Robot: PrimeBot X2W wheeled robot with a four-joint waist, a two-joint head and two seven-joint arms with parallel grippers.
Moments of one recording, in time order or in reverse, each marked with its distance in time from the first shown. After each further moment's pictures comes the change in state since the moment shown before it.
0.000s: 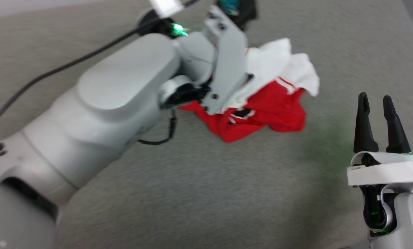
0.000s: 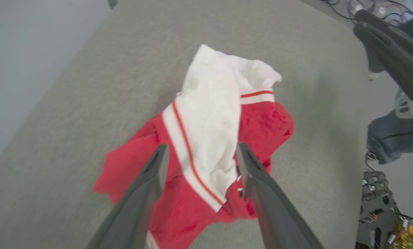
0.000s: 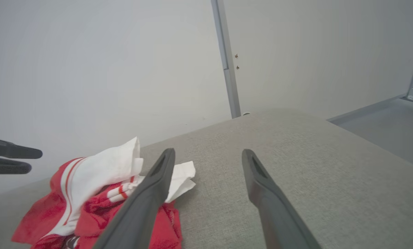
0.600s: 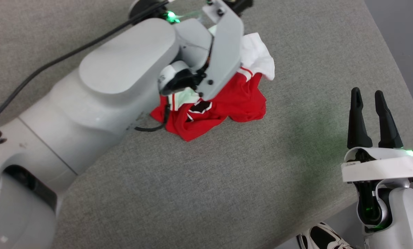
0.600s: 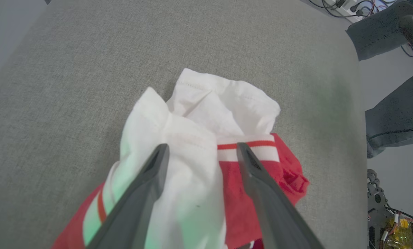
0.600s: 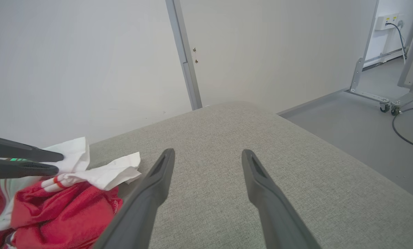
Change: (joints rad) left arm -0.081 -0.039 -0.086 0.130 -0.028 0.000 0.001; right arm -0.025 0.001 0.037 0.010 0.057 0.000 0.000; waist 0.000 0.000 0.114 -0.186
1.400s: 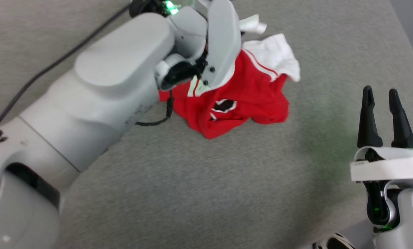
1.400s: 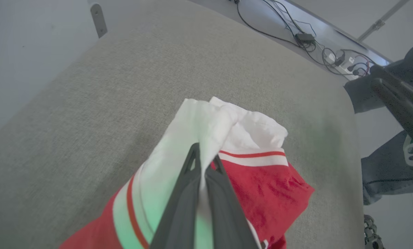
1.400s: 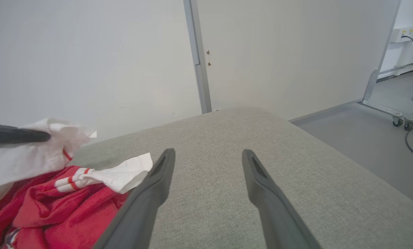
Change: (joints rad) left arm 0.000 -0.015 0.018 0.052 -0.071 0.000 -0.205; right arm 0.001 0.001 -0.051 -0.021 -0.080 0.000 0.000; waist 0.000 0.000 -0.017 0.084
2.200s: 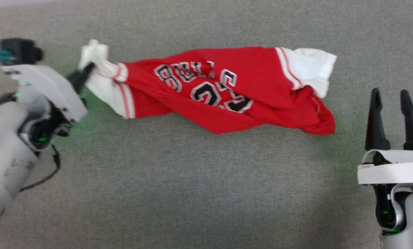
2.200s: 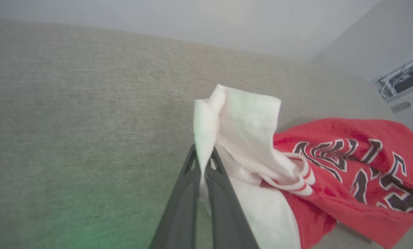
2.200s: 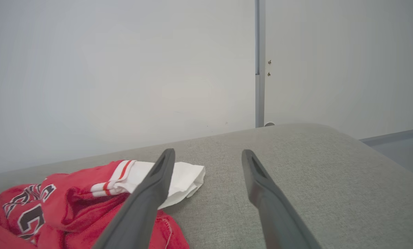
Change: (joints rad) left arm 0.394 0.400 0.157 0.078 -0.313 0.000 -0.434; right arm 0.030 -0.002 -0.036 -0.042 -0.116 0.000 0.000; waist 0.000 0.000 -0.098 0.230
